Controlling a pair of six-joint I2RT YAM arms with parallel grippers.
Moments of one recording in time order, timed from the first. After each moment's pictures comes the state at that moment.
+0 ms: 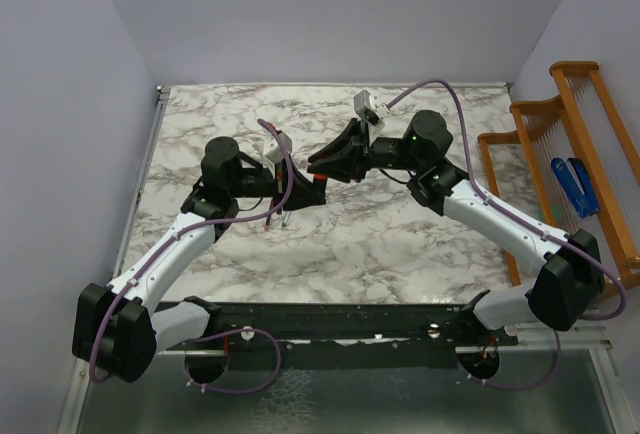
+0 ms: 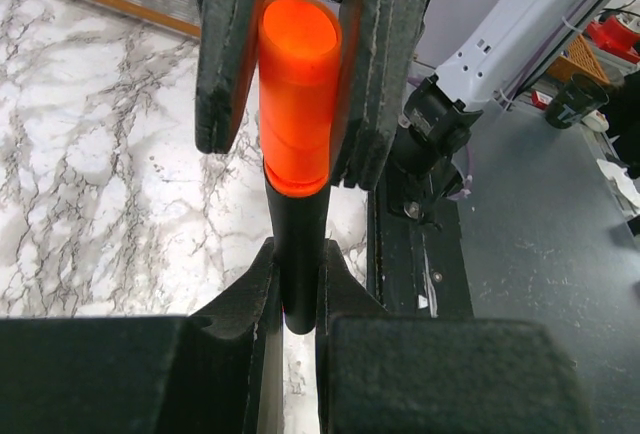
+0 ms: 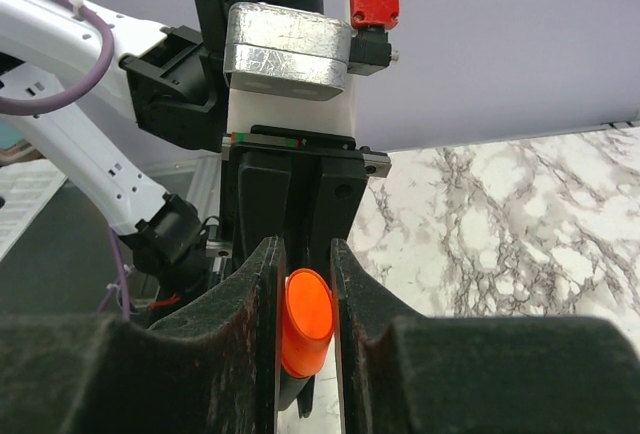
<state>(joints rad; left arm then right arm) -0.40 1.13 0.79 0.27 1.13 -0.26 0.67 1.40 1.12 0.46 -0.87 0.22</state>
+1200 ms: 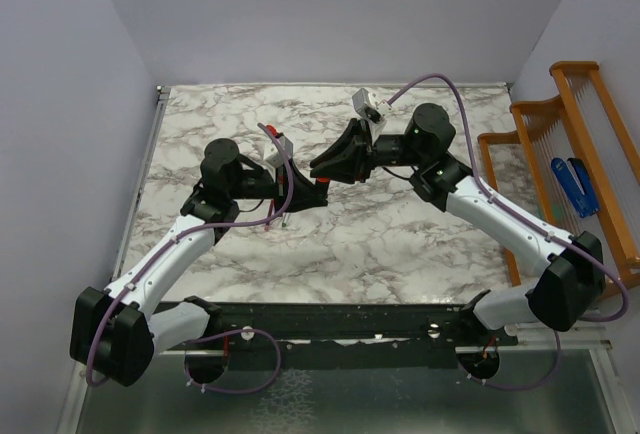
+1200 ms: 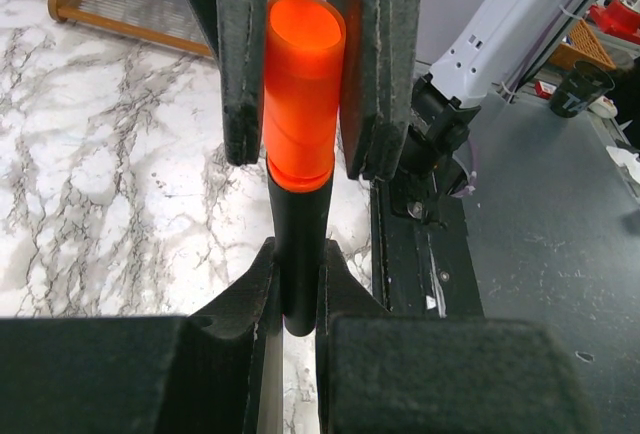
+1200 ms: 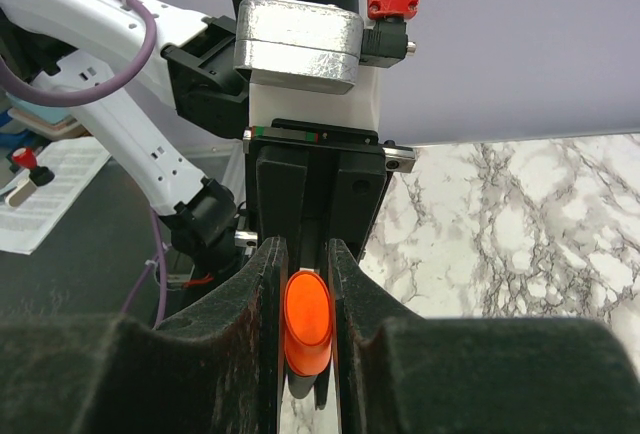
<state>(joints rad) -0.41 1.11 0.79 0.28 1.12 -0.22 0.66 1.39 1.17 0.37 -0.99 0.24</state>
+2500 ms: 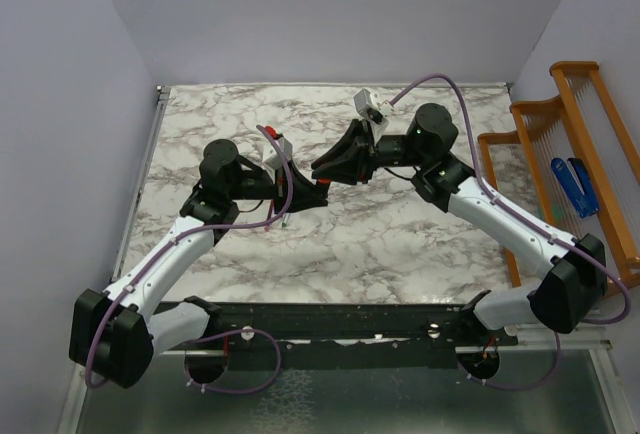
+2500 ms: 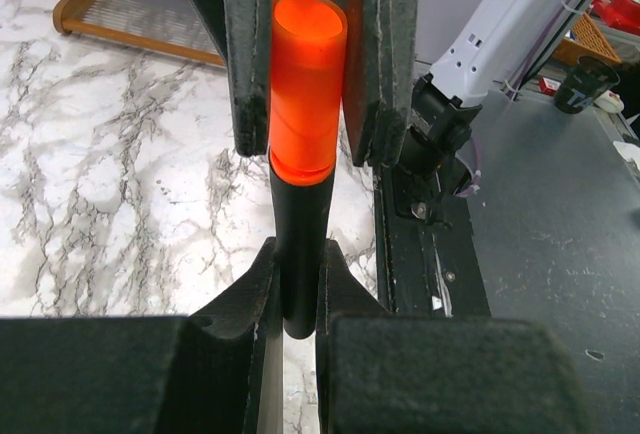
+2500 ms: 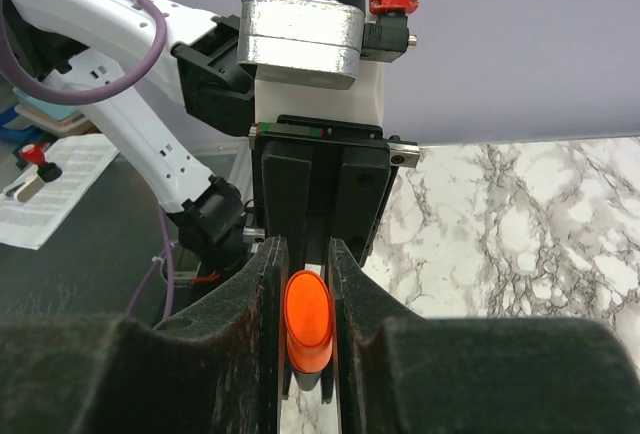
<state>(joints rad) -0.41 1.11 0.79 0.29 1.12 -0.21 0.66 1.38 1.17 0.36 -1.01 0.24</state>
